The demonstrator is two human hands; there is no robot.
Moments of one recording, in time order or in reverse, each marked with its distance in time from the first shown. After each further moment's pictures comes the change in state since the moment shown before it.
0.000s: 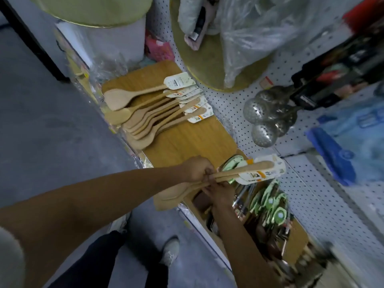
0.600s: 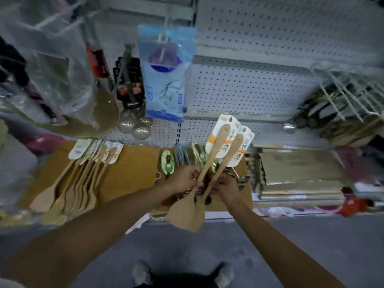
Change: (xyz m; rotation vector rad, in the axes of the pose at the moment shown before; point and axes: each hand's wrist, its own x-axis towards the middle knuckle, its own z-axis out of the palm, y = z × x) left_hand -0.096 0.219 0.087 0.186 -0.278 0.320; right_hand -0.205 -0.003 -0.215 0.083 0.321 -0.155
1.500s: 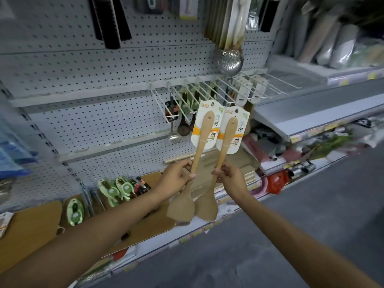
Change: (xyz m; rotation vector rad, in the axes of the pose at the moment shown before) left_hand 0.118 0.342 0.258 -0.003 0.073 0.420; right_hand -0.041 0.044 -0.463 0.021 0.339 -0.363
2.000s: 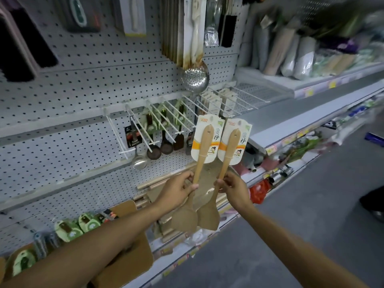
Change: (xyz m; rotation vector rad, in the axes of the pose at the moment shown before) left_hand 0.130 0.021 0.072 0.027 -0.104 0.152; right_hand 0.086 0.041 -0.093 0.038 0.143 0.019
